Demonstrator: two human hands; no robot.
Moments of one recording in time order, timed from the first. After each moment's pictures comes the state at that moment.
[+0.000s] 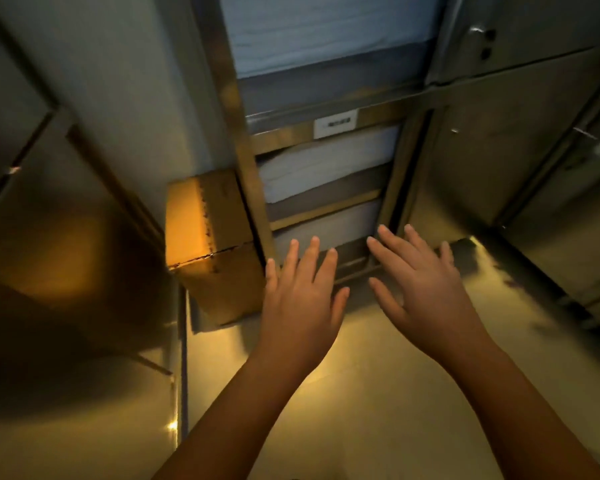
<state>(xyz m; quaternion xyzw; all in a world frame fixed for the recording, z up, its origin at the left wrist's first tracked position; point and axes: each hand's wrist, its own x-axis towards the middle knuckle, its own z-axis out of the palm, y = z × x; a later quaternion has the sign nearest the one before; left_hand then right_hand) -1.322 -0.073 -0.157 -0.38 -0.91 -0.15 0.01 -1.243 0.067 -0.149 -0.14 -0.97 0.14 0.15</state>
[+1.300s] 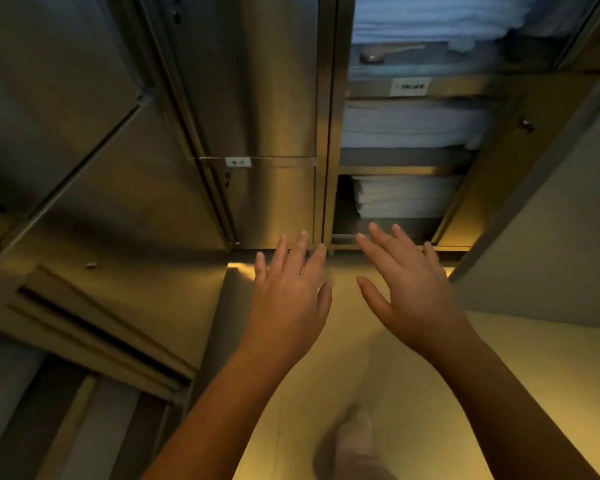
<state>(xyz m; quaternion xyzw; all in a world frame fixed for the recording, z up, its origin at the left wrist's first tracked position) -1.292 0.384 -0.156 -0.81 -0.56 -0.15 -0.07 -1.132 0.363 -0.145 -0.65 -0.74 0.06 0.18</state>
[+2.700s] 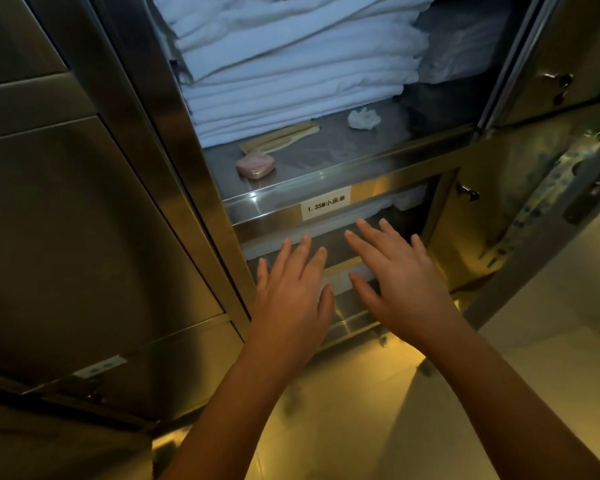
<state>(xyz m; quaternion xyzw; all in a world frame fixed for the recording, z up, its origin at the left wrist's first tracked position) -1.064 0.871 -0.133 -0.91 -0.36 -0.18 -0.11 -0.926 0.801 -0.120 -0.76 -0.61 0.00 0.20</state>
